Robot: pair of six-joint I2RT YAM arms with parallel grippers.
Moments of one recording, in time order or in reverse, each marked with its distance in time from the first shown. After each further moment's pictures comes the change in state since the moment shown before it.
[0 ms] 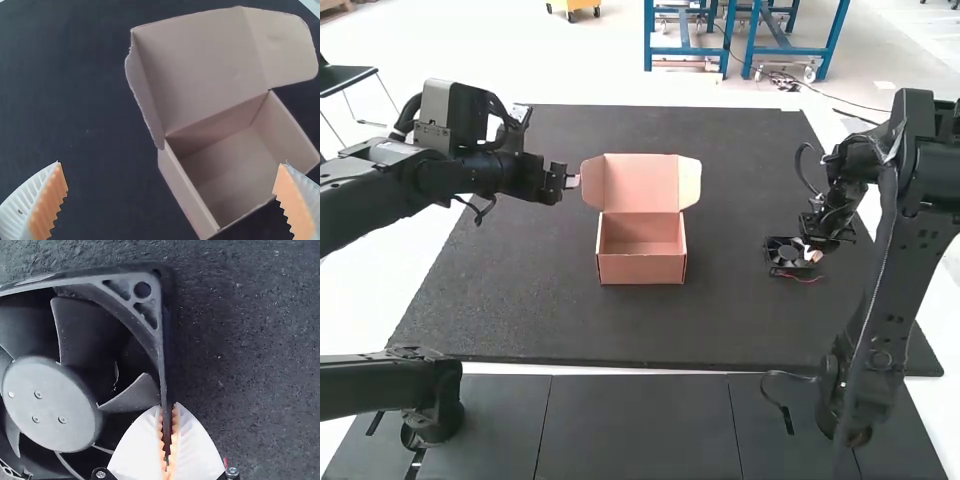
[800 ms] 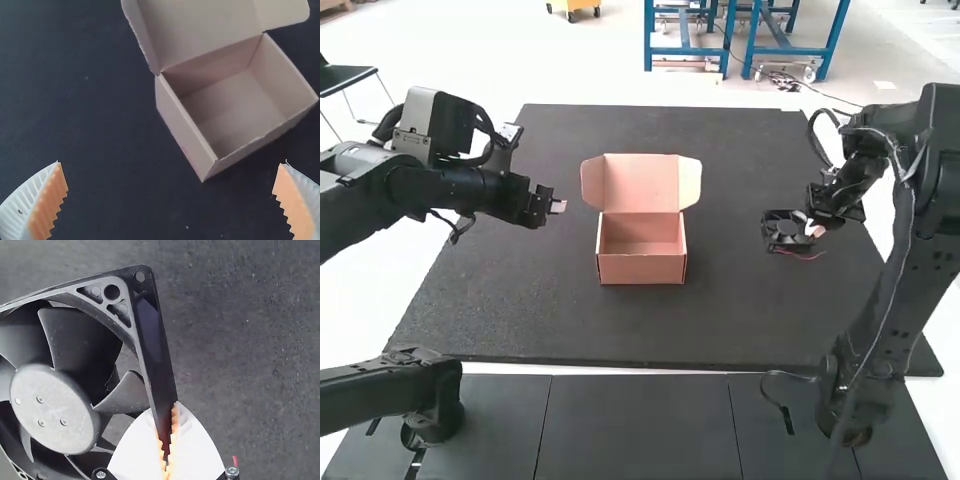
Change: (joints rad) left arm 0.000 -0.119 0.000 -0.246 0.000 0.053; right arm 0.005 -0.228 0.025 -0.125 -0.121 0.098
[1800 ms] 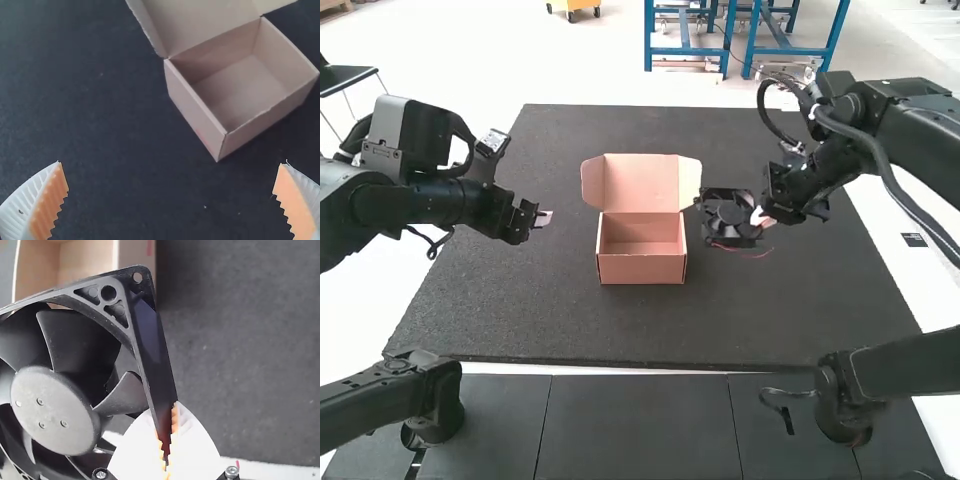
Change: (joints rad) left arm 0.000 -0.117 -0.014 -0.093 -0.029 0.094; right arm 0.432 -0.593 -0.172 -0.177 -0.132 0.348
